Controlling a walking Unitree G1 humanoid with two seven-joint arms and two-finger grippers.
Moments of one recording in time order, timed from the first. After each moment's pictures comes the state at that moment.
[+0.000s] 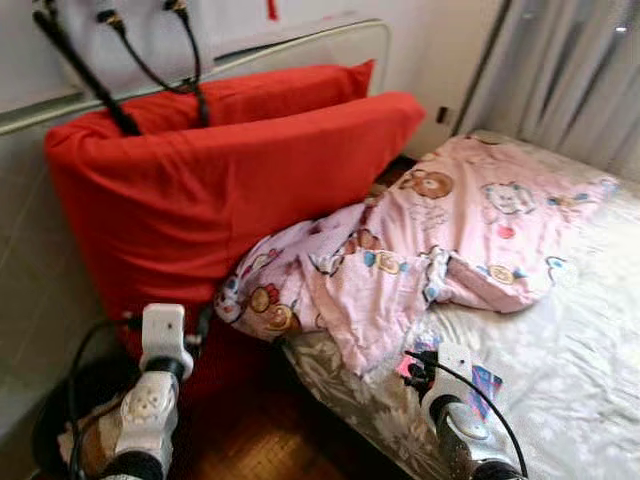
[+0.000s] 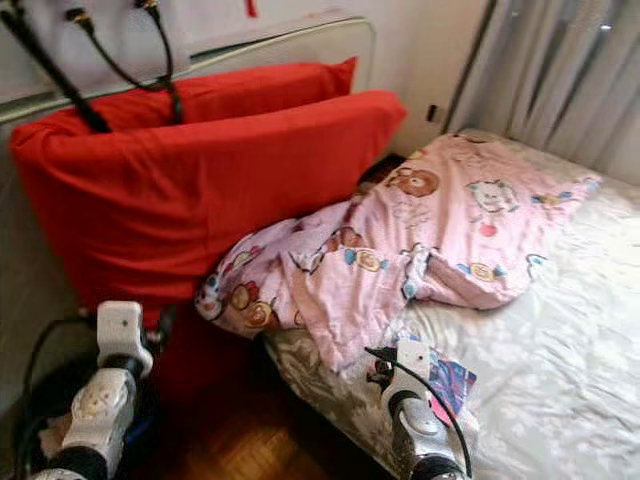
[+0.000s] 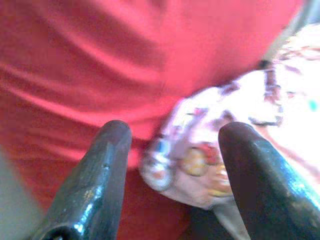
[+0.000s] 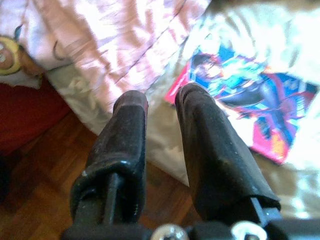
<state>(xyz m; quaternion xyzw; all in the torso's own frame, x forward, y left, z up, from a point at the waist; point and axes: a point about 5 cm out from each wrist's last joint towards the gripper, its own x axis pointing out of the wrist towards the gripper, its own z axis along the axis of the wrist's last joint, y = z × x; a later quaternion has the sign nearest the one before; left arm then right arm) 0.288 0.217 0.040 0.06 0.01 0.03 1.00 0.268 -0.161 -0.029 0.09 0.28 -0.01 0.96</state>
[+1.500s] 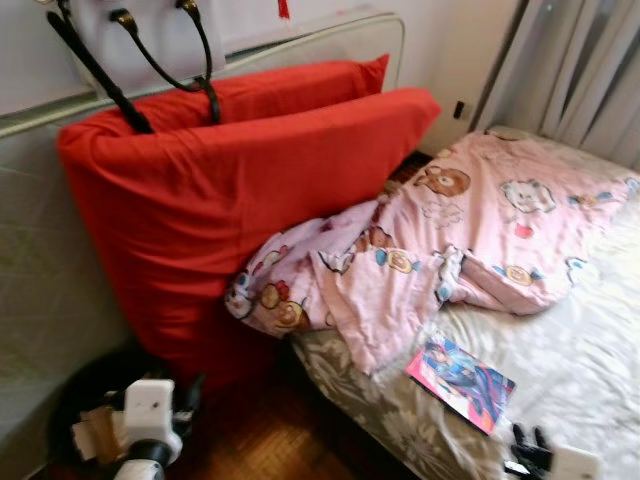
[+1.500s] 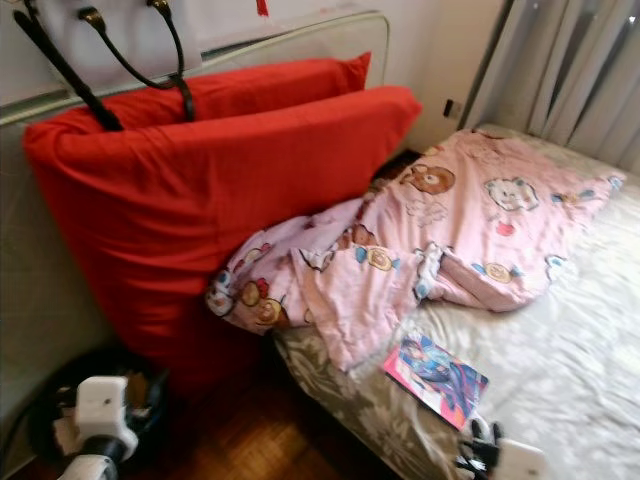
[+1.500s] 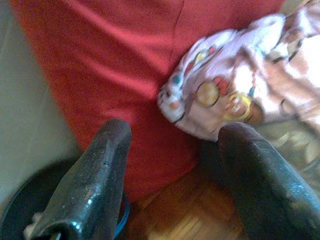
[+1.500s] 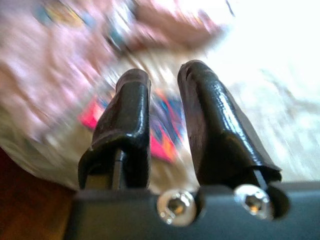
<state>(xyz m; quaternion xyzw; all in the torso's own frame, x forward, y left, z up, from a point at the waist) 0.206 0.236 0.017 0.07 0.07 0.04 0.99 0.169 -0.238 -0.023 0.05 0.09 -0.09 0.99</state>
